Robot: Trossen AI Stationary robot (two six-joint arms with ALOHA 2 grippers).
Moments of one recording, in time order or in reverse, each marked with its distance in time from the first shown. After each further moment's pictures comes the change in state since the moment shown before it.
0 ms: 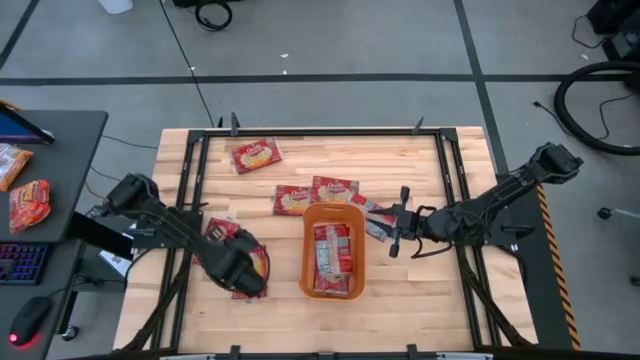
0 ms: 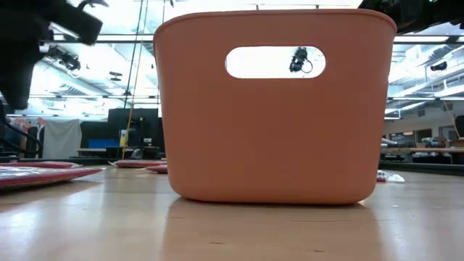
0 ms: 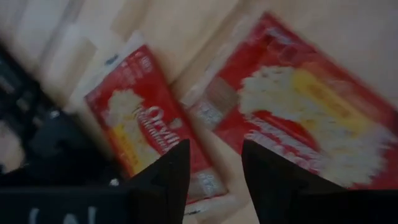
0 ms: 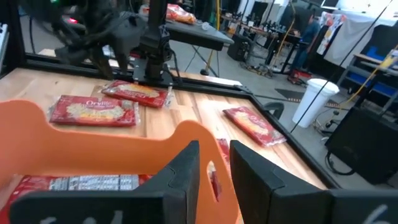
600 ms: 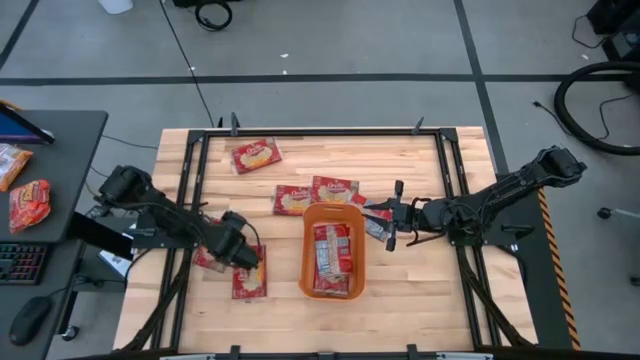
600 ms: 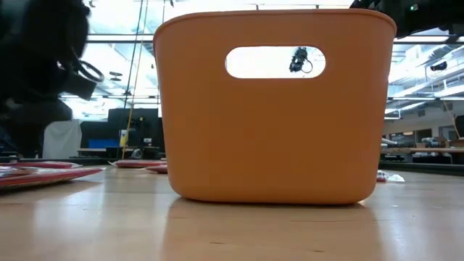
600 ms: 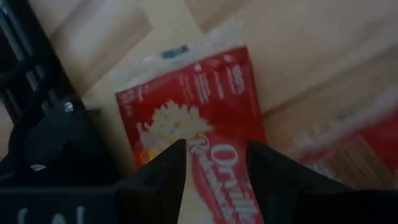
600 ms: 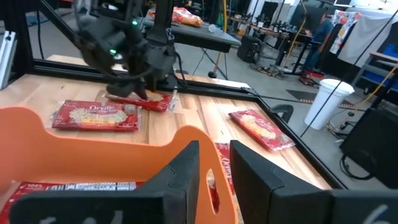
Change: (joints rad) left arm 0.151 -0.109 -0.365 0.204 -0.025 -0.103; right arm -0.112 0.000 0.000 0.017 -0.175 0.003
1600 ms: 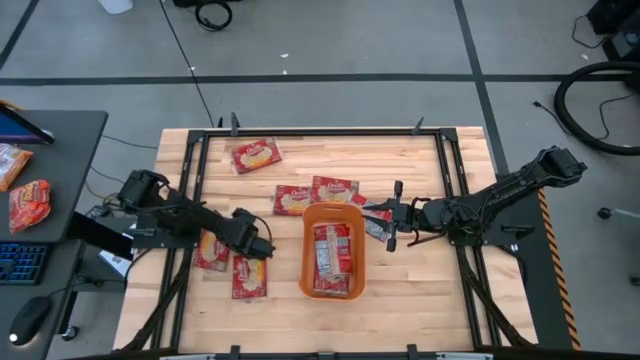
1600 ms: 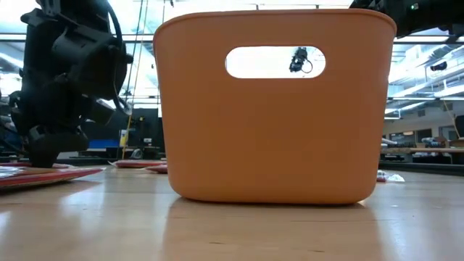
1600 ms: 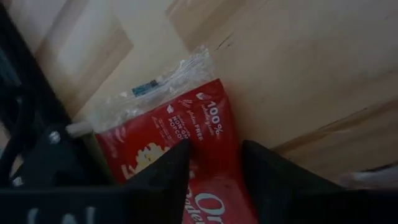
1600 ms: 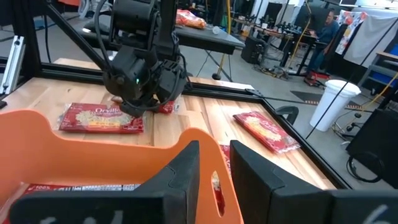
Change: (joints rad) left arm 0.133 0.159 0.002 0.069 0.044 0.190; right arm 0.000 0.000 0.000 0.006 -0.018 0.005
